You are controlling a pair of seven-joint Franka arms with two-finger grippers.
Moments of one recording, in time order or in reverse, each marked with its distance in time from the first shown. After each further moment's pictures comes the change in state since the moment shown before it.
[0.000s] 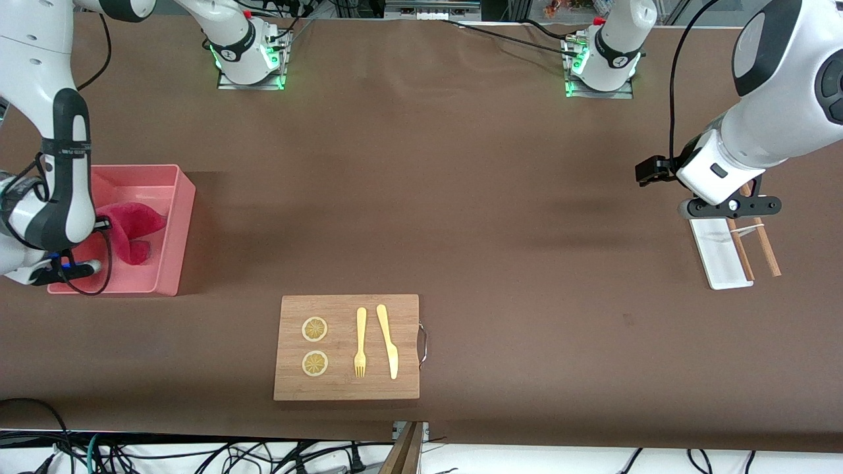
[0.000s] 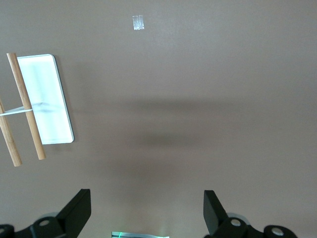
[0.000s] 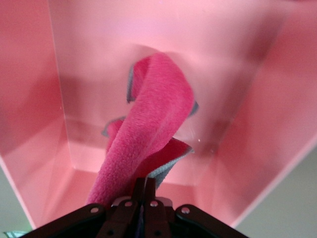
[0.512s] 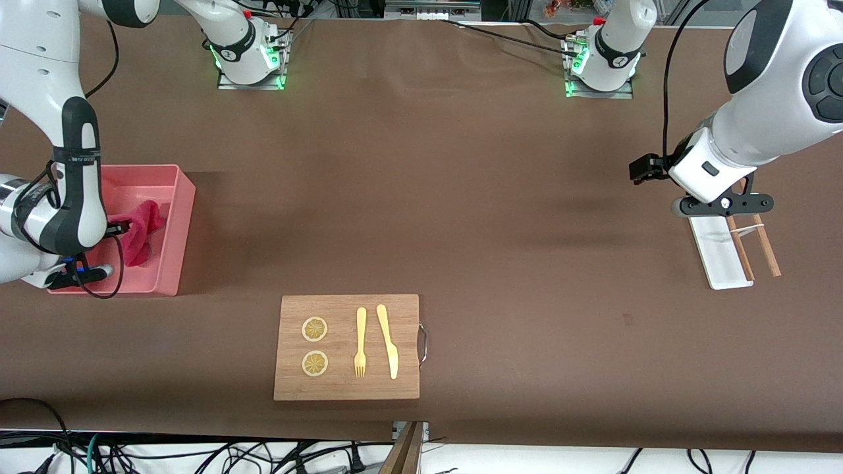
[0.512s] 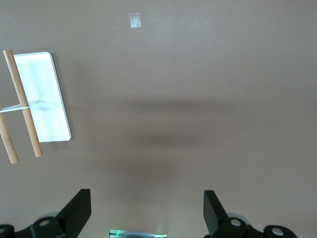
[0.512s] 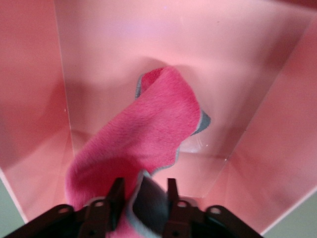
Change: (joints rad) left arm -0.011 0.000 -0.007 0.002 0.000 -0.007 -0.022; right arm -0.001 0.009 0.003 -0.001 0.023 0.016 0.000
